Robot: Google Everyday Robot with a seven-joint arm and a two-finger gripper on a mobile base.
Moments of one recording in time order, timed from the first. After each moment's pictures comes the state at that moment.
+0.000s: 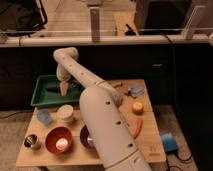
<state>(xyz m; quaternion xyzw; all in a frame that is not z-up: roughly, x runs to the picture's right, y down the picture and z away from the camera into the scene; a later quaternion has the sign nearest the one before) -0.296 -0.024 0.934 -0.29 -0.22 -0.13 0.92</state>
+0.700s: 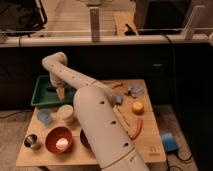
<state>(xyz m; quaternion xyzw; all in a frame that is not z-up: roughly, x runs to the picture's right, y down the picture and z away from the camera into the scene) -0.307 -0.003 0.943 -0.29 -0.17 -0.18 0.93</state>
